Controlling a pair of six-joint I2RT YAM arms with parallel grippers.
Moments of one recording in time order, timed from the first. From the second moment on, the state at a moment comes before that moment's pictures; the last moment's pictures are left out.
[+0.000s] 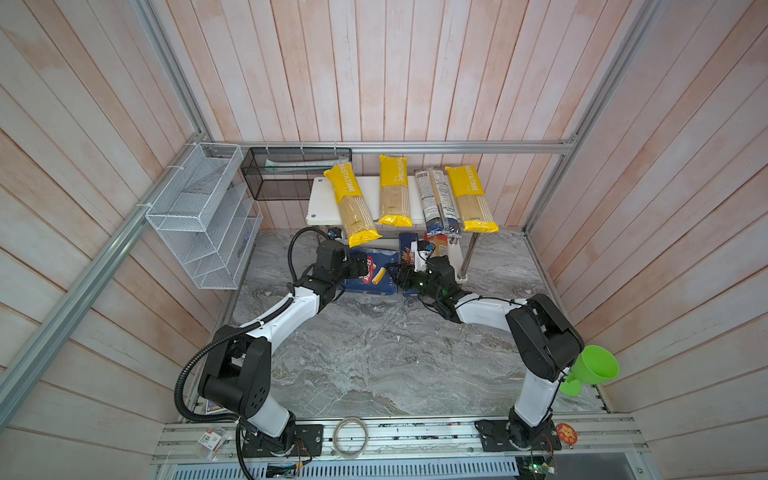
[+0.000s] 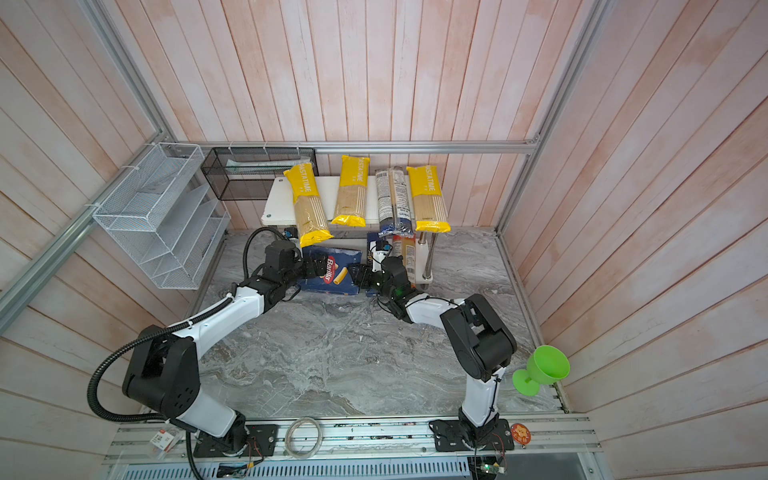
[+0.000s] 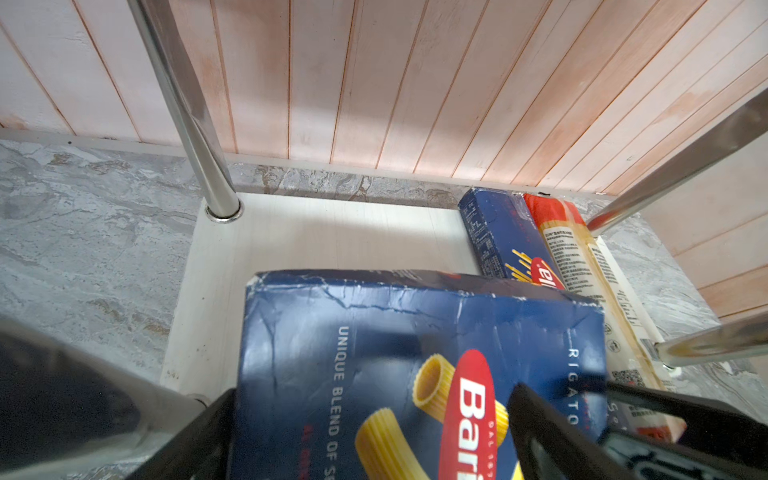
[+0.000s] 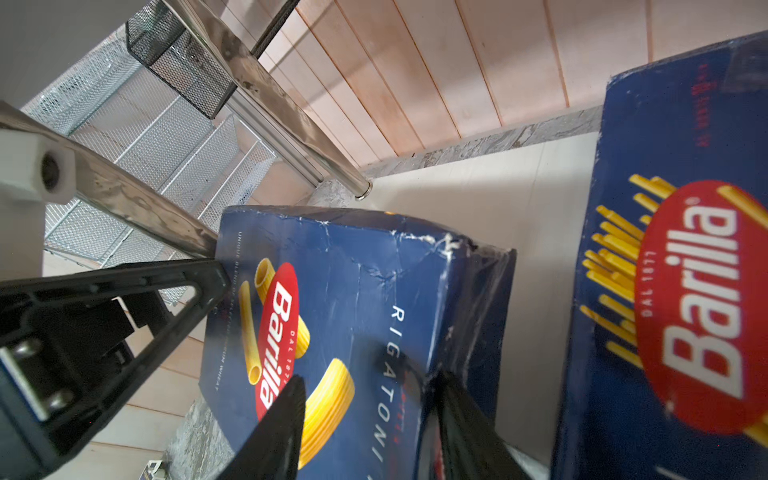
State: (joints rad) left arm -0.38 1.60 1.12 -0.01 -0.05 -0.32; right arm 0.60 1.84 1.02 0.61 -0.25 0.66
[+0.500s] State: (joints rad) left arm -0.34 1.68 1.17 -0.01 0.02 -0.32; right arm 0.58 1.87 1.07 0.67 -0.22 0.69
